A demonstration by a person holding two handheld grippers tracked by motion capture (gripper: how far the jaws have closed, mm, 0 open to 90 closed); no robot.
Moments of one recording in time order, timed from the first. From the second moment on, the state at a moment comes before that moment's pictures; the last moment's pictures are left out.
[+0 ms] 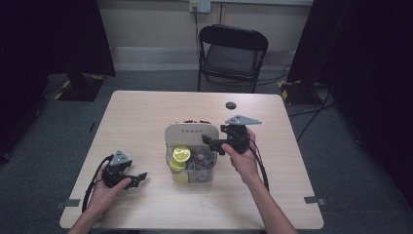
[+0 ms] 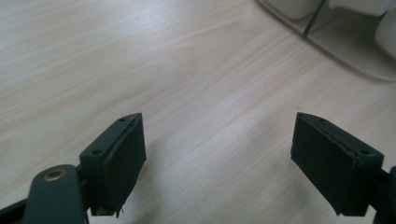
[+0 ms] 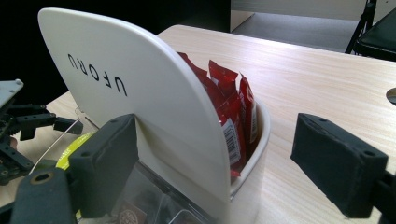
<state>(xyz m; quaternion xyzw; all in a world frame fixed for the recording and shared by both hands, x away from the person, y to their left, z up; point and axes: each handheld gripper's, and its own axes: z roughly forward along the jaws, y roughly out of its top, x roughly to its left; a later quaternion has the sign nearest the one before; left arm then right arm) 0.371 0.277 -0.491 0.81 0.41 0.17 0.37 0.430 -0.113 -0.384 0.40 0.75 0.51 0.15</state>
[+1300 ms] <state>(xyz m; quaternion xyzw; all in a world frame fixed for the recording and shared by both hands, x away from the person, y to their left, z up) 0.353 0.235 -0.403 0.79 0.32 0.17 0.49 0.430 -0.113 -0.383 0.39 0.75 0.50 0.15</state>
